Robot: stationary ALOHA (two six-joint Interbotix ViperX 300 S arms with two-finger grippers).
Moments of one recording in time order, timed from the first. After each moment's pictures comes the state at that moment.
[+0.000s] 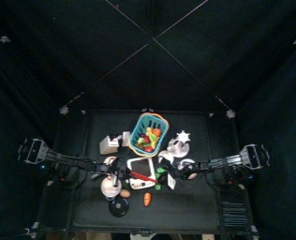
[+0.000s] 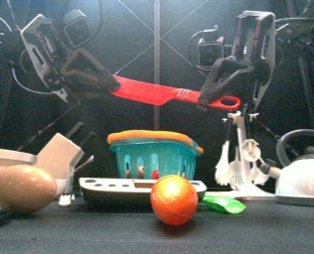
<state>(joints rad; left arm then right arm) -0.11 -0.25 1.02 0.05 -0.49 -0.21 0.04 -0.18 0.82 -1.37 -0.19 1.97</state>
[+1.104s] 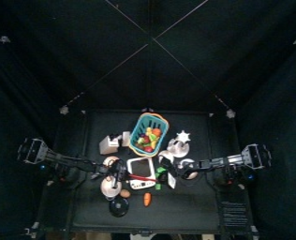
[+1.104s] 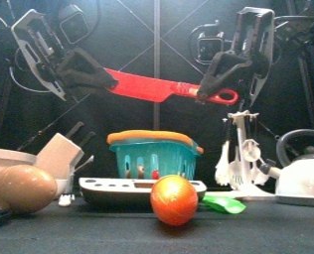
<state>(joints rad) -0.11 -0.25 1.03 0.06 -0.49 -0.20 0.03 -0.20 0.81 -1.43 -0.19 1.97</state>
